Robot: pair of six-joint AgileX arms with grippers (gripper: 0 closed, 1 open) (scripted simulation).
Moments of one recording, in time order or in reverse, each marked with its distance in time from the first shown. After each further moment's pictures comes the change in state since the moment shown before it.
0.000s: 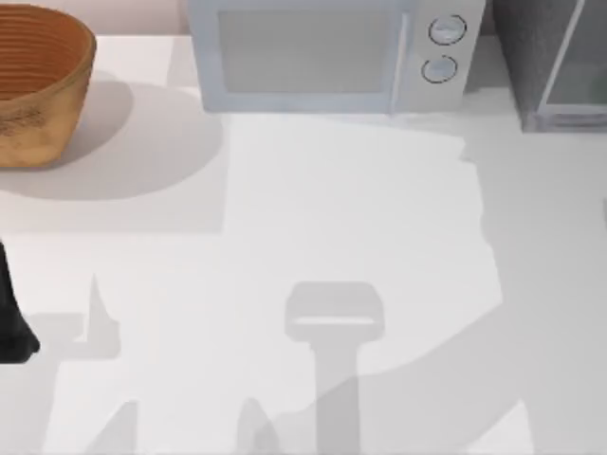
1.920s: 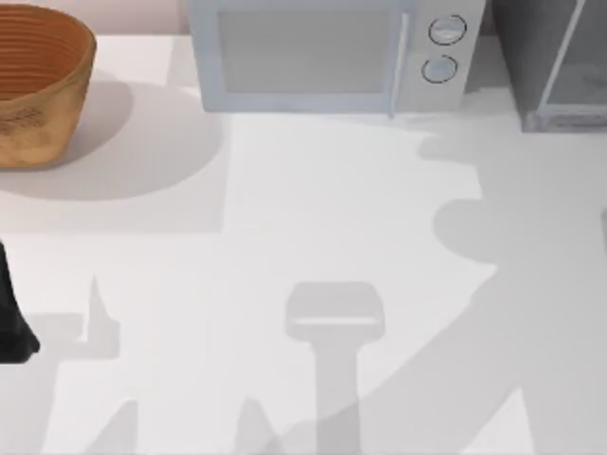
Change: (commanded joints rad) left arm 0.000 0.000 0.000 0.000 0.000 0.000; right arm -0.003 -0.129 0.025 -0.158 -0.003 0.004
